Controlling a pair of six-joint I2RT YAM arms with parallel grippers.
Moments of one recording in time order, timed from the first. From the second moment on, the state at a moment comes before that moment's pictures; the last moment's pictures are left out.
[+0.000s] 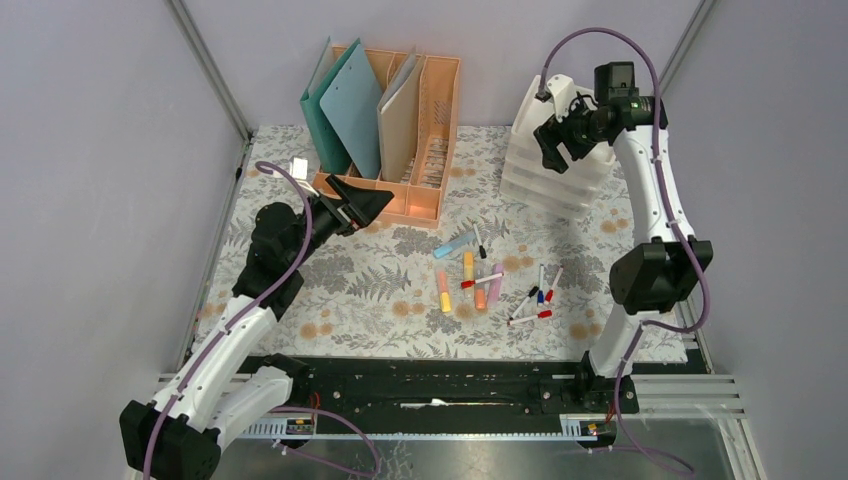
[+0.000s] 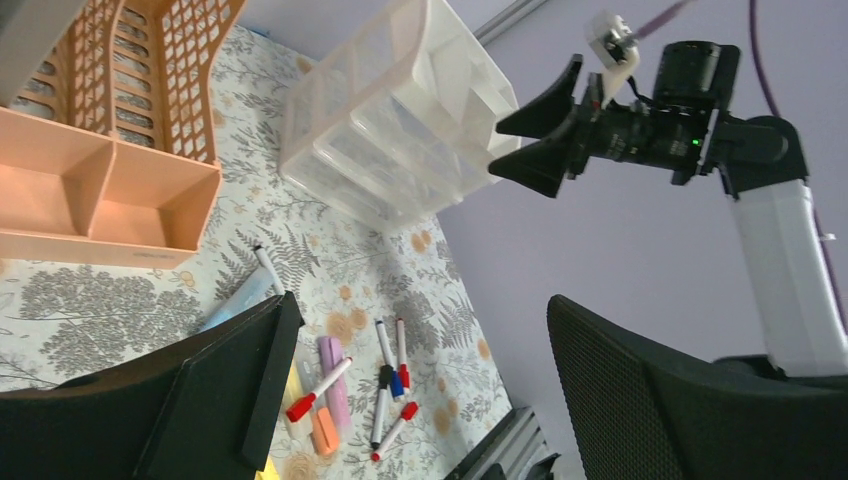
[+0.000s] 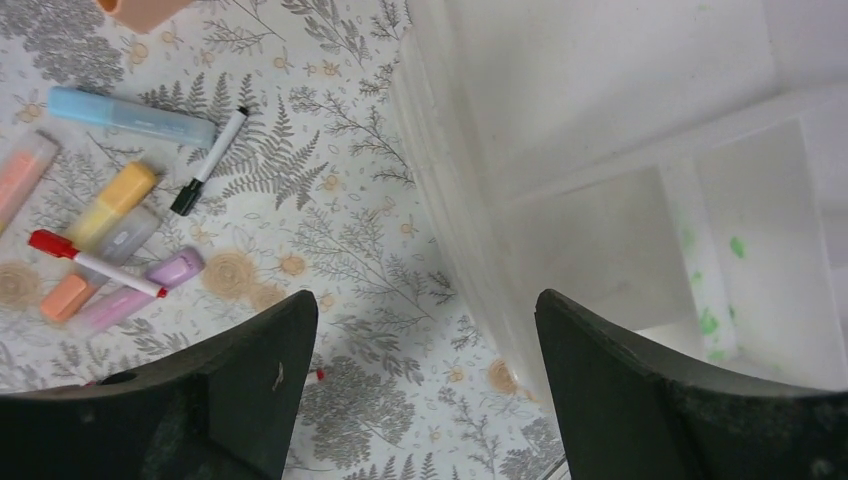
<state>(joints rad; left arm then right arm) -0.36 0.87 0.74 0.14 0.29 -0.90 0.04 1.83 2.03 -1.12 -0.39 -0.67</state>
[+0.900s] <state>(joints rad) -0.37 1.02 0.72 0.35 0.41 -1.07 0.04 2.03 2.16 -1.14 -0.29 -0.84</state>
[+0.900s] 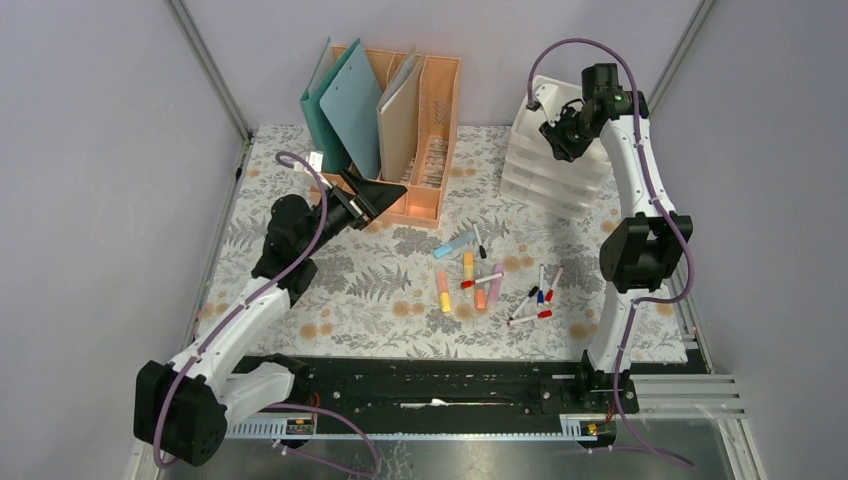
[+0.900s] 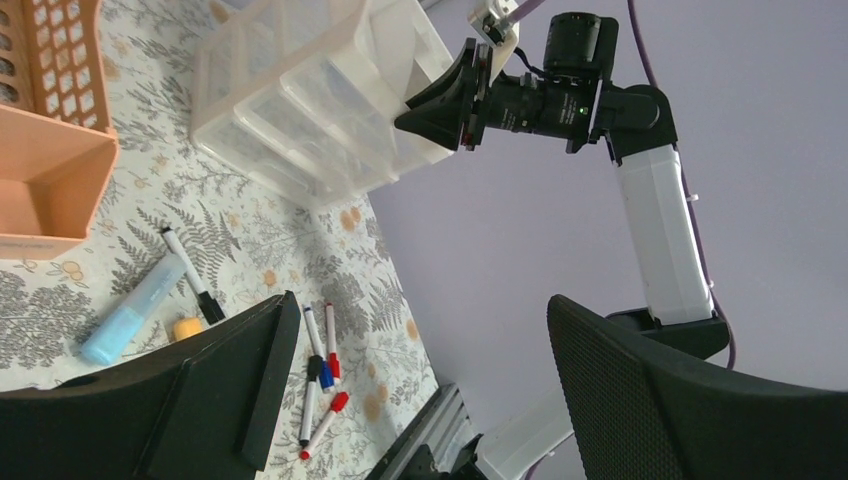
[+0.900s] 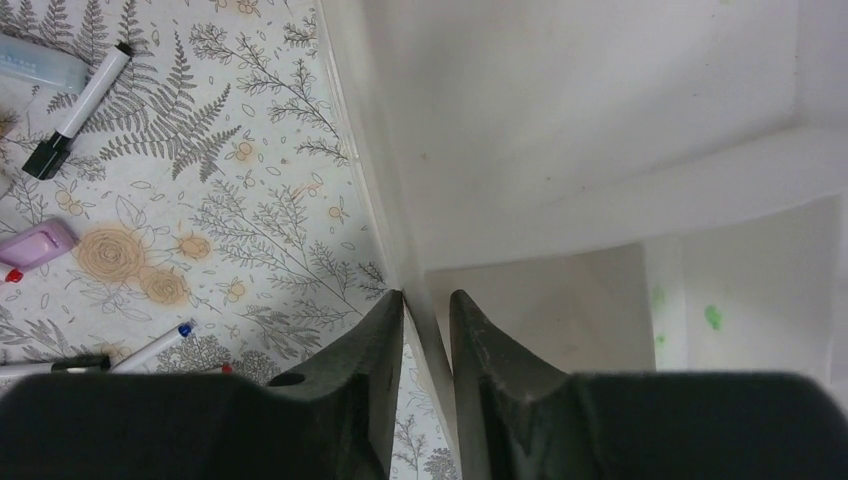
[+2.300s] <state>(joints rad) -0.75 1.80 1.07 0.85 0.18 -1.21 0.04 2.01 2.28 -1.25 -0.64 -0.47</state>
